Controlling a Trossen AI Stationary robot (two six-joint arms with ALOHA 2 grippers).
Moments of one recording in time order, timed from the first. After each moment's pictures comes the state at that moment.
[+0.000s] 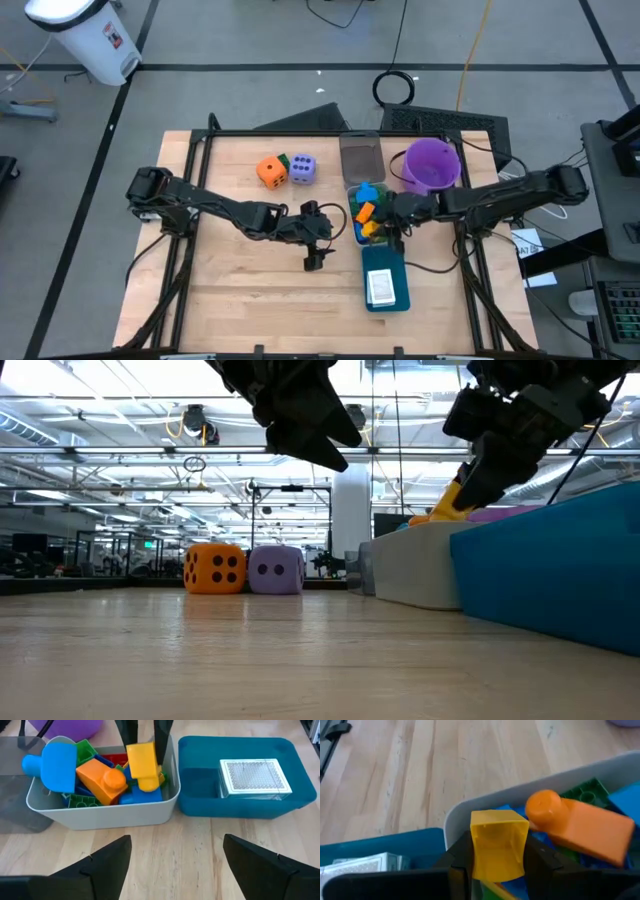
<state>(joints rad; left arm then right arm) -0.20 1.71 1.22 -0.20 -0.18 -0.18 0.05 1.13 0.58 -0.16 -0.05 0.22</state>
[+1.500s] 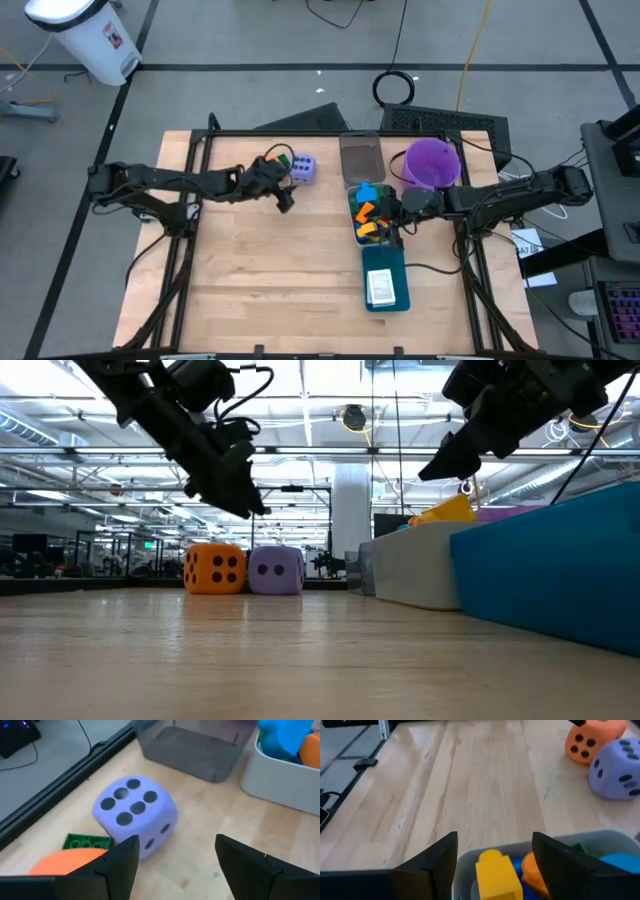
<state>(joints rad) 0.18 1.33 0.71 -0.05 -0.33 -0.23 0.05 1.08 0.58 -0.01 -0.05 0.10</state>
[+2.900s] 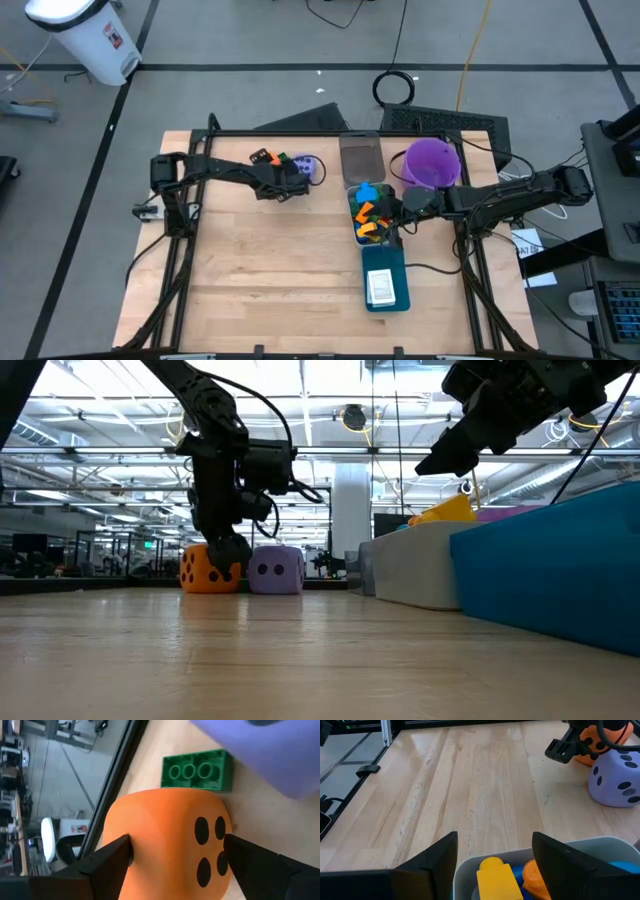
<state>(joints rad) 0.24 1.85 1.10 -0.83 -0.73 -0.35 0.05 1.08 0.58 0.02 -0.05 0.09</state>
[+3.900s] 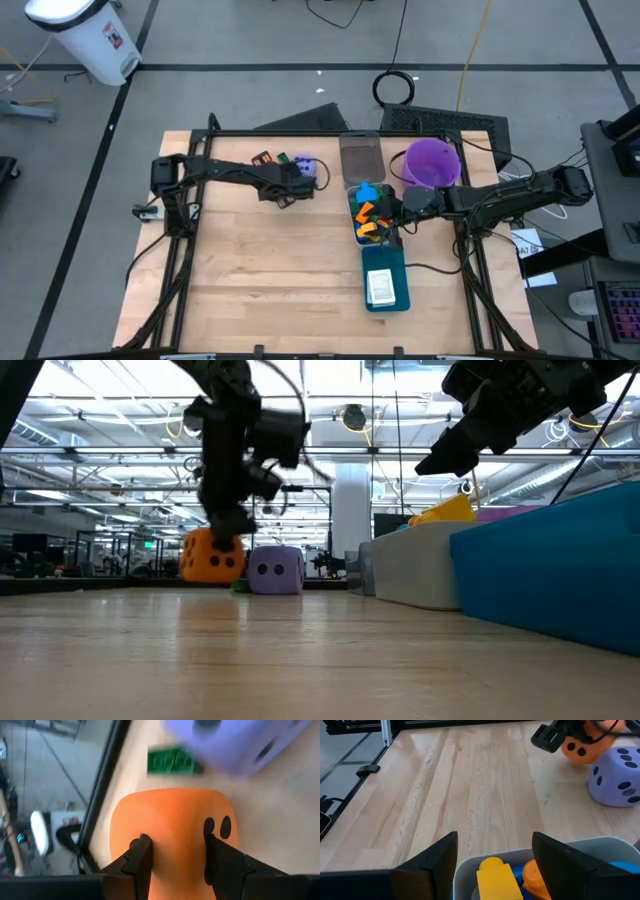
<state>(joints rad) 0.18 1.84 1.26 -1.07 -0.69 -0.40 0.05 1.08 0.58 0.02 -0.05 0.09</state>
